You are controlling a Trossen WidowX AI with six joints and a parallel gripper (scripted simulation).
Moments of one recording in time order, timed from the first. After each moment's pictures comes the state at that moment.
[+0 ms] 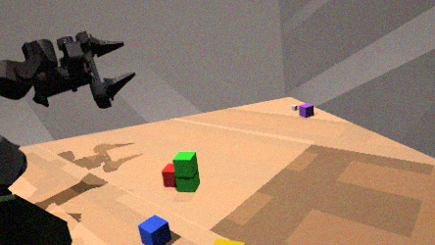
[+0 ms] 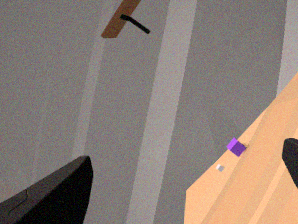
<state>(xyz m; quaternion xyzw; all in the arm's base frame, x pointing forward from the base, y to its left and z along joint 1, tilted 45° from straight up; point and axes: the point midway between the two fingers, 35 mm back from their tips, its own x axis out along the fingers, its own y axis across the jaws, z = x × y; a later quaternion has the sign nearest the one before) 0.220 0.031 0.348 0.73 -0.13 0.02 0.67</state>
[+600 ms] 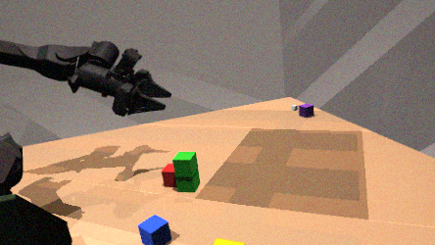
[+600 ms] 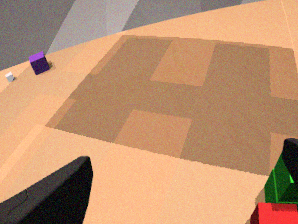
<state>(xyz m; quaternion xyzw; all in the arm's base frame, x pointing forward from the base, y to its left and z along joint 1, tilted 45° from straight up) 0.301 0.056 0.261 0.44 0.20 -0.07 0.87</state>
